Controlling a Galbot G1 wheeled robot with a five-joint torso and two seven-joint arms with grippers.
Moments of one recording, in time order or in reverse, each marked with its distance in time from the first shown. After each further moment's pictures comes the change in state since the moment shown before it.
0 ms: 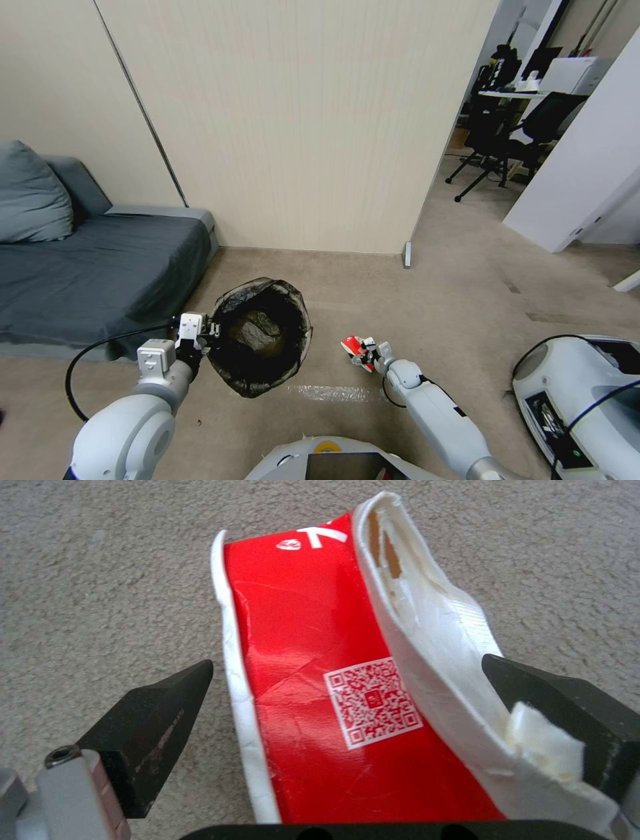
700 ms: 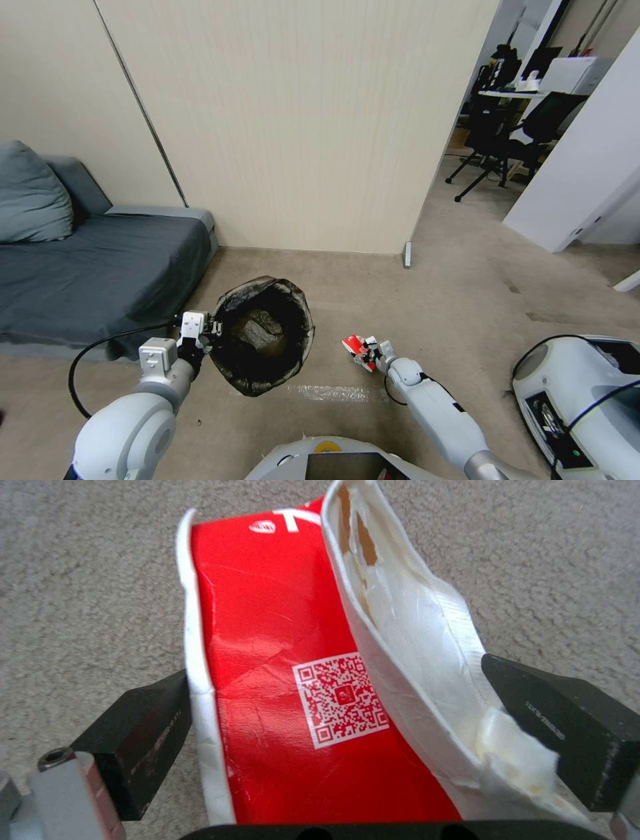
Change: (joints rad) left arm -0.014 0.002 0.007 0.000 0.003 0.000 0.013; right arm 0.034 0.002 0.001 -0.072 0.000 0.018 -0.007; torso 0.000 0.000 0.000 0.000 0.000
